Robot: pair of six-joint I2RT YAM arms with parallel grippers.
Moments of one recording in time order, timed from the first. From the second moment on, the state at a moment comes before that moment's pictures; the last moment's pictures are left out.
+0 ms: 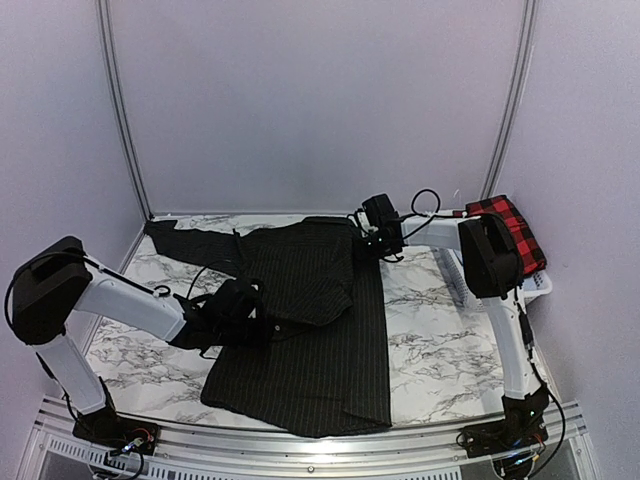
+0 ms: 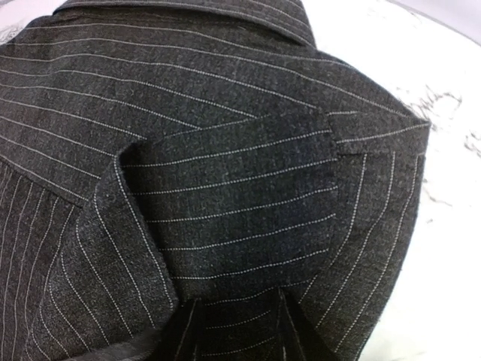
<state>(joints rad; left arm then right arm) -0.88 1.71 0.73 0.15 -0.14 -0.68 0.45 2.39 1.83 -0.32 0.03 0.19</state>
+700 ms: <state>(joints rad) -0.66 1.68 1.33 -0.13 -0.26 -0.44 0.77 1.67 1.33 -0.44 0.08 0.33</state>
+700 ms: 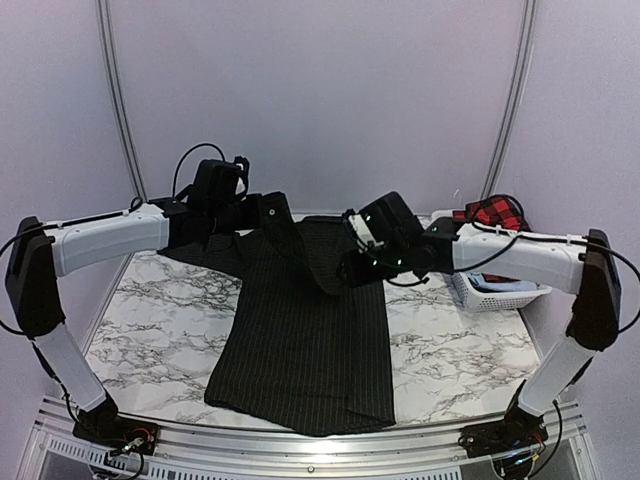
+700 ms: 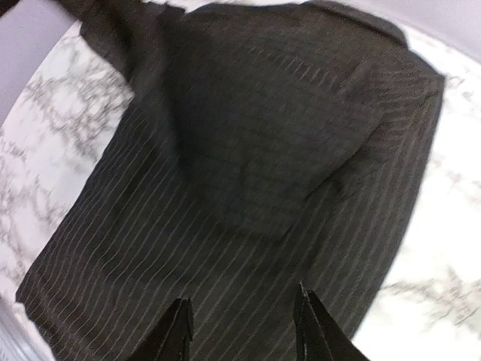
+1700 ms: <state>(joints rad) -0.59 1.79 1.52 -0.11 -0.12 -0.28 1.37 1.77 1.14 -0.77 0.17 1.02</state>
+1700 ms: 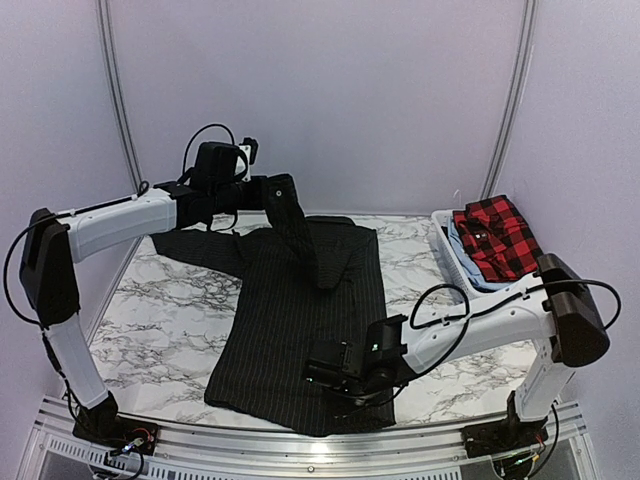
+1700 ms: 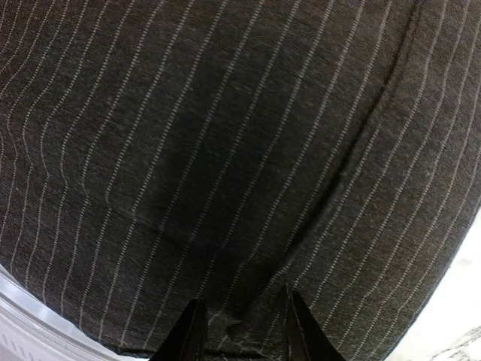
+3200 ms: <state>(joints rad) -0.52 1.85 1.81 -0.10 -0.11 -0.13 1.40 1.78 1.28 -0.87 0.20 0.94</state>
